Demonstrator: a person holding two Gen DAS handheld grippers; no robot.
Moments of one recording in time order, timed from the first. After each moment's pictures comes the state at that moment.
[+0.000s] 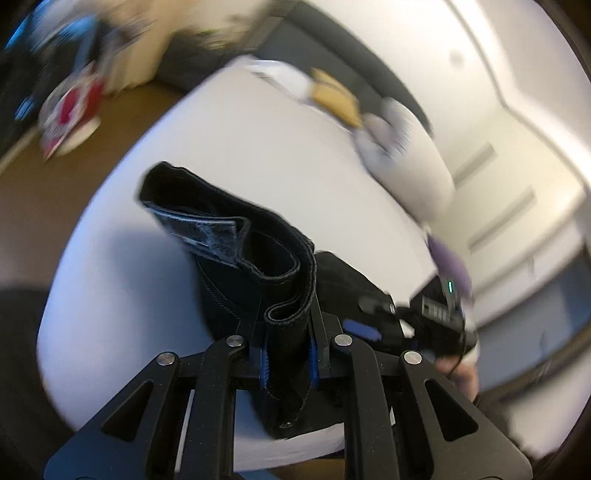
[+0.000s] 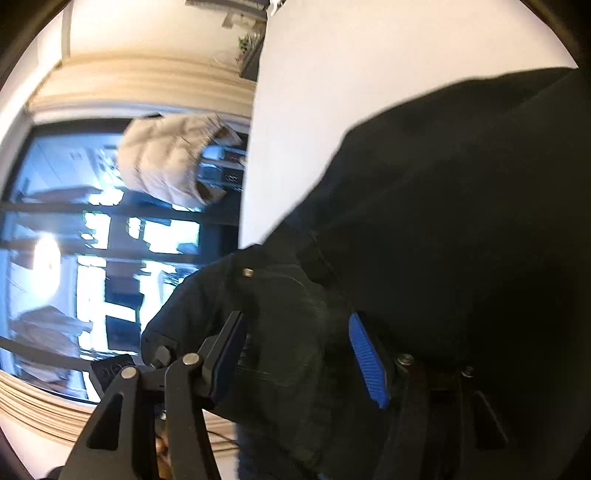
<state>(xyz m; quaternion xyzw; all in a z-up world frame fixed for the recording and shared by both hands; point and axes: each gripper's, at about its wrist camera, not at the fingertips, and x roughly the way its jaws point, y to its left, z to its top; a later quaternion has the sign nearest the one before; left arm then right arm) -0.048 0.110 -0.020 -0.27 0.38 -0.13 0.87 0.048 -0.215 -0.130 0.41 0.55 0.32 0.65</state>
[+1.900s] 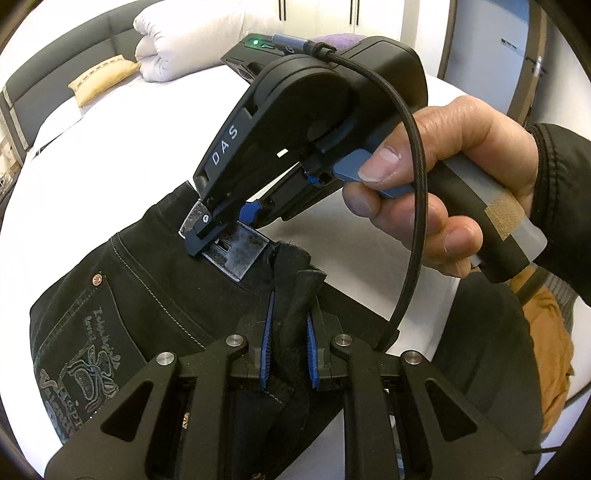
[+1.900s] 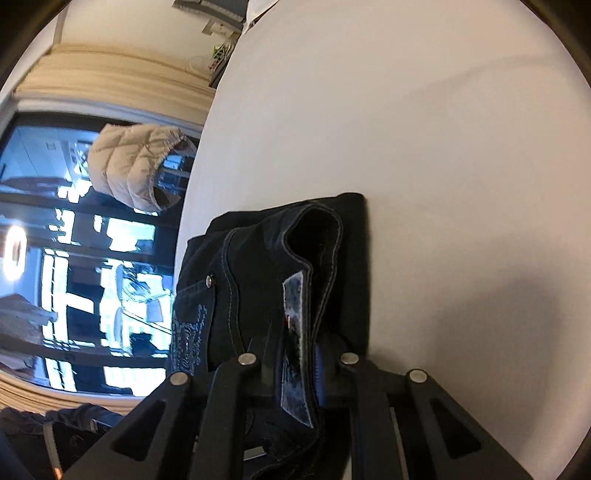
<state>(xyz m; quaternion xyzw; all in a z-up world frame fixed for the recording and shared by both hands) 0.001 -0.318 -0.098 0.18 0.42 -0.34 0.82 0.068 -0.370 -0.157 0.33 0.58 0.26 0.69</state>
